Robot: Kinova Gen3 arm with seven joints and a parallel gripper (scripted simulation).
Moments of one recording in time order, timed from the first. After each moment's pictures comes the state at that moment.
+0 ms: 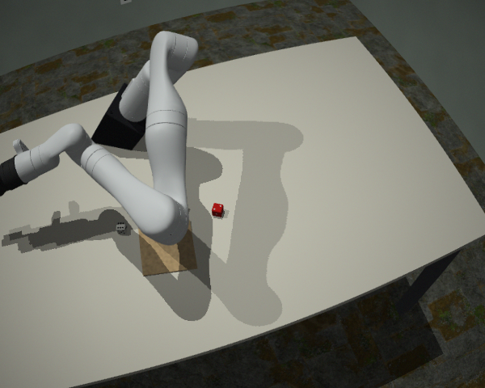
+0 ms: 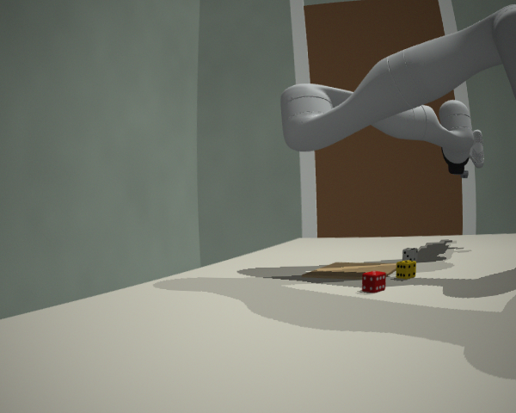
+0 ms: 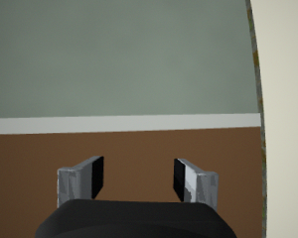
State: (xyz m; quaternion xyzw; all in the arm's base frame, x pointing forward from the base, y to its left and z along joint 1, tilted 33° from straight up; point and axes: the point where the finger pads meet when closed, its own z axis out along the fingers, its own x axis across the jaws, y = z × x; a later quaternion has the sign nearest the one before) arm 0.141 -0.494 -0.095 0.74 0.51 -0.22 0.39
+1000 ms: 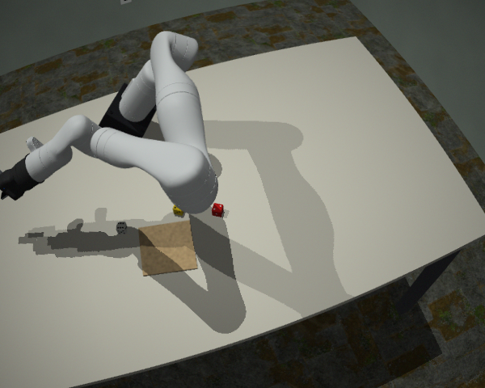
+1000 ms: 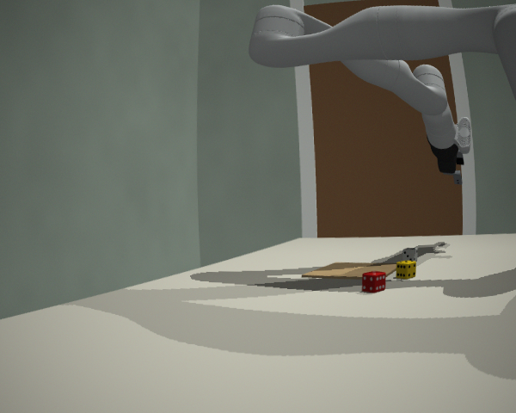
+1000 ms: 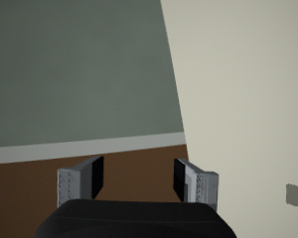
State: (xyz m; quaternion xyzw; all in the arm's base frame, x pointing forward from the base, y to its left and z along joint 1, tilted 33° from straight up) arm 0.165 -0.429 -0.073 0.80 0.51 -0.14 0.28
